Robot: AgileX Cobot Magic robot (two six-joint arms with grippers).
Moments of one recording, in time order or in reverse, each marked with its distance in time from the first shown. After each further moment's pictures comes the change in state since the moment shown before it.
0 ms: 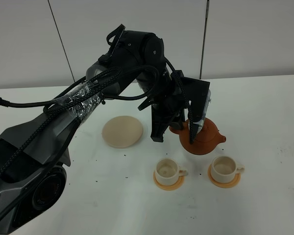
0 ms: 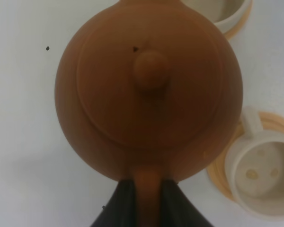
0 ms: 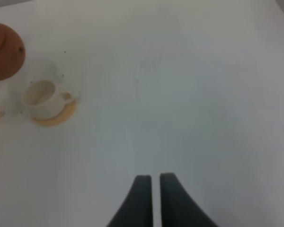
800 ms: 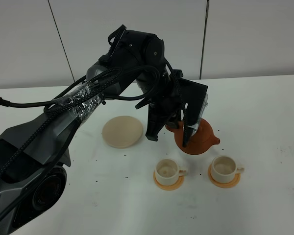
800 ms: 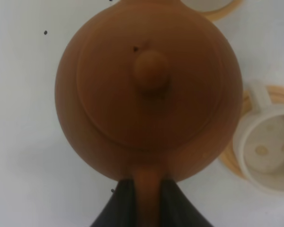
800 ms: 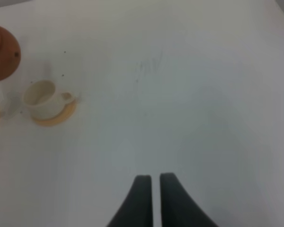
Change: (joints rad) left arm -0.001 0.000 0.000 0.055 0.000 0.060; right arm 0.000 0.000 0.000 0.000 0.000 0.000
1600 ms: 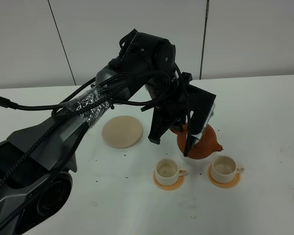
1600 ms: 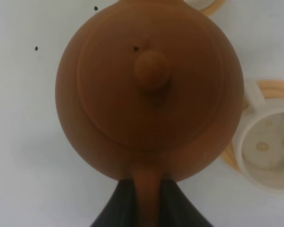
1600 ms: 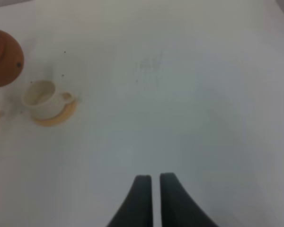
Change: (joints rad) left arm -0.048 0.000 0.000 0.065 0.000 0.043; right arm 0.000 0.000 0.000 0.000 0.000 0.000
